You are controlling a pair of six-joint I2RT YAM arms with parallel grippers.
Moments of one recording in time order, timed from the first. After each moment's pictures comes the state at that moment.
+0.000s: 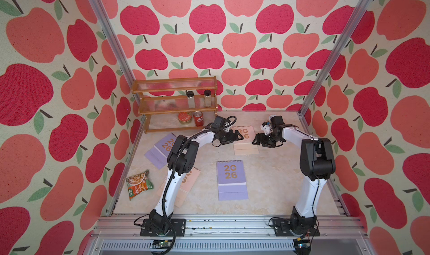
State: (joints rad) left arm -0.53 2.38 1.81 -0.27 0.63 -0.58; right arm 0.19 2.02 1.43 -0.62 -0.41 0.14
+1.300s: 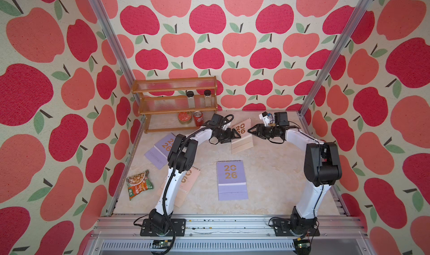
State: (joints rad) left arm -0.48 2.44 1.91 -0.37 0.73 -0.56; right arm 0.19 1.91 1.33 -0.26 -0.79 0.35
